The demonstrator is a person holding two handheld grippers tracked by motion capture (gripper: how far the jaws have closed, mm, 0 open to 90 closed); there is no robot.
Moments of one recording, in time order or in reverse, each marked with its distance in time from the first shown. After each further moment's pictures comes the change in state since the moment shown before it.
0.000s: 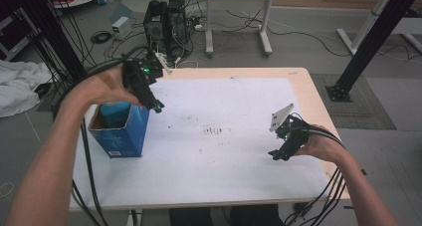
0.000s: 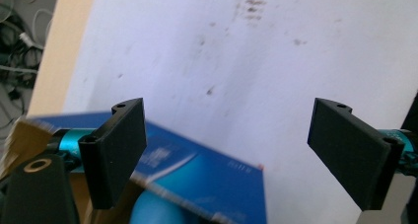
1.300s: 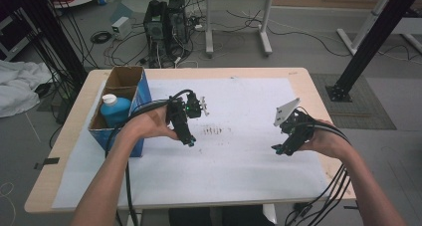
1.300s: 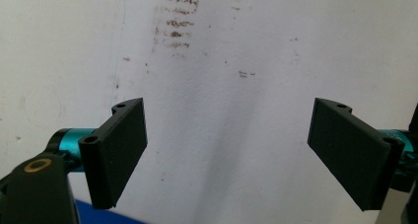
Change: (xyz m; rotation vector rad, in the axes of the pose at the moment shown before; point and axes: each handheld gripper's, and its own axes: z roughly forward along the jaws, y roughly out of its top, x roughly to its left) left arm -0.057 0.030 0.098 0.048 -0.076 0.092; right arm -0.006 0.004 -0.019 -0.026 -0.056 -0.007
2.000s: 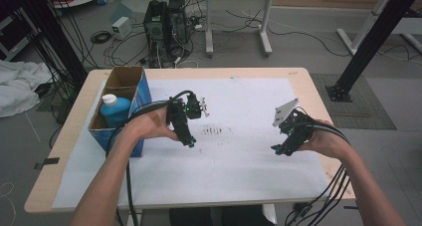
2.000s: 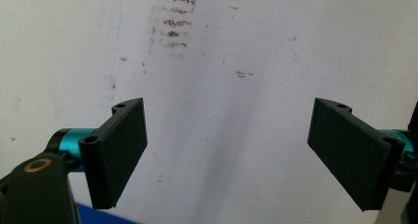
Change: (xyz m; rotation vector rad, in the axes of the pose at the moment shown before) left arm -0.002 0.000 0.000 -0.009 -0.002 -0.011; right arm 0.002 0.002 0.001 0.015 0.001 0.002
